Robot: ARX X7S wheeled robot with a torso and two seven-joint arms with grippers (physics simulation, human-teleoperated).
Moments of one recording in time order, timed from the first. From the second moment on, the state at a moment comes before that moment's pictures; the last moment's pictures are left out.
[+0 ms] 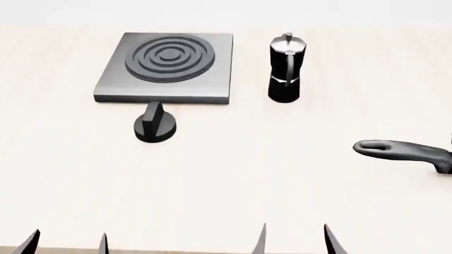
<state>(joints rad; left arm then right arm) 0.04 -0.12 0.12 0.11 -0.08 0.03 -0.12 0.06 0.11 -0.13 -0.01 0.10 -0.02 0.11</state>
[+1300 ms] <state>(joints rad) 0.04 -0.18 0.16 0.03 -0.12 0.17 -0.15 0.16 0.14 -0.22 0.07 0.12 -0.04 0.14</state>
